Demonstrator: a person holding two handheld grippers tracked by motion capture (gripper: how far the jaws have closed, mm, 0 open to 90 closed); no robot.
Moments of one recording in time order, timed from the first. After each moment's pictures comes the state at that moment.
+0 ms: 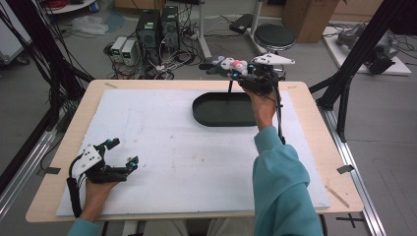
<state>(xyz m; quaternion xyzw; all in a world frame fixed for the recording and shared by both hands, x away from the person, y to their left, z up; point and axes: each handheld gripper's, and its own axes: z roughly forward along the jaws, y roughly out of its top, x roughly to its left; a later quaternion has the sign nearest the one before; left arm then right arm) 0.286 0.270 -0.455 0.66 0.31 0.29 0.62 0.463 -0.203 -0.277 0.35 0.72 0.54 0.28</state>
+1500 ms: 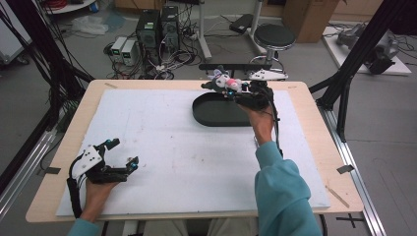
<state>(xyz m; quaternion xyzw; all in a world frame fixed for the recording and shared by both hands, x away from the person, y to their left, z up) 0.285 0.269 -0.455 0.66 0.31 0.29 0.62 0.446 -0.200 -0.314 0.34 0.75 0.53 0.22</state>
